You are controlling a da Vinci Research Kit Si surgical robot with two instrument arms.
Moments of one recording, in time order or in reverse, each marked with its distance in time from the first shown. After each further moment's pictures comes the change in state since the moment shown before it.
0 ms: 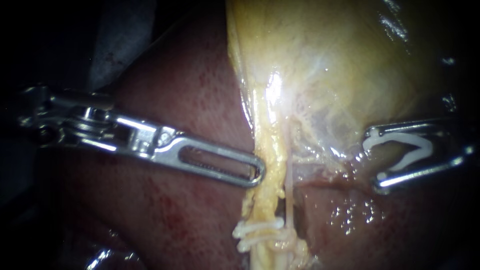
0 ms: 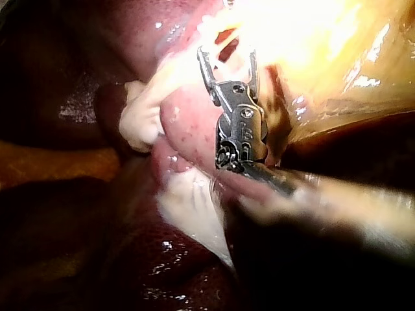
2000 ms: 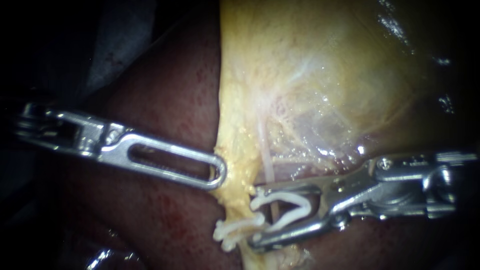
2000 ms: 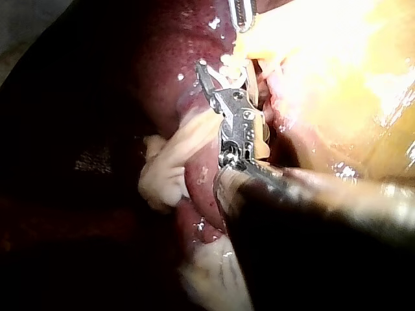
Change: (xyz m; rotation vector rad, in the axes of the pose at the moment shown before) right arm -0.003 -0.002 0.016 0.106 -0.070 0.044; left arm 0.000 -0.005 -0.007 0.031 -0.020 -0.043
